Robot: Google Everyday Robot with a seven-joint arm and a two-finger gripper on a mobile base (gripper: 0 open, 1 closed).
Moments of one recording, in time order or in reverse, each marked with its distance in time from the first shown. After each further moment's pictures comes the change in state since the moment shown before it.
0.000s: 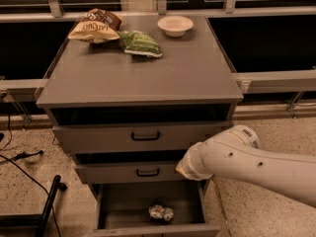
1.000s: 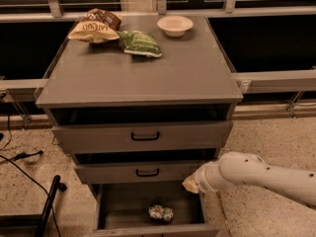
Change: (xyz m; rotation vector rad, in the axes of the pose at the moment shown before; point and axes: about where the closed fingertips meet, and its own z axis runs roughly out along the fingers) arm 0.077 0.002 0.106 -0.190 -0.082 0.287
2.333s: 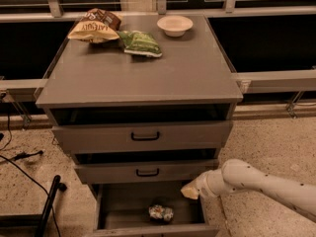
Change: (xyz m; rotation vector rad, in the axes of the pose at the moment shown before) arm 0.038 -0.016 0.065 -0.141 -0.065 0.048
